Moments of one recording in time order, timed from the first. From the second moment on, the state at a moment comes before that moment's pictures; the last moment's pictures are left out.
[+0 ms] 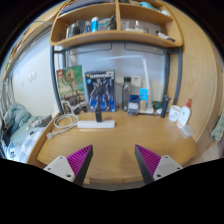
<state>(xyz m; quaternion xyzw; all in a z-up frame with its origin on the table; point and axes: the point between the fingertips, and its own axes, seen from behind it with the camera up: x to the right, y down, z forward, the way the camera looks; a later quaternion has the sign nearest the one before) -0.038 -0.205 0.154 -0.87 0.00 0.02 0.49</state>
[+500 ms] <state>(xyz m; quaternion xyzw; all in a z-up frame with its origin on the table) -0.123 0.047 0.042 -0.87 -0.05 0.03 0.49</state>
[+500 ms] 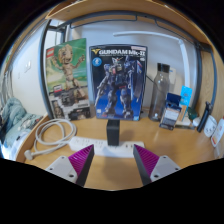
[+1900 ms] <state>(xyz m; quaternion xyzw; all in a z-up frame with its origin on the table) 0.253 -0.014 0.006 -0.96 0.03 -0.15 0.23</state>
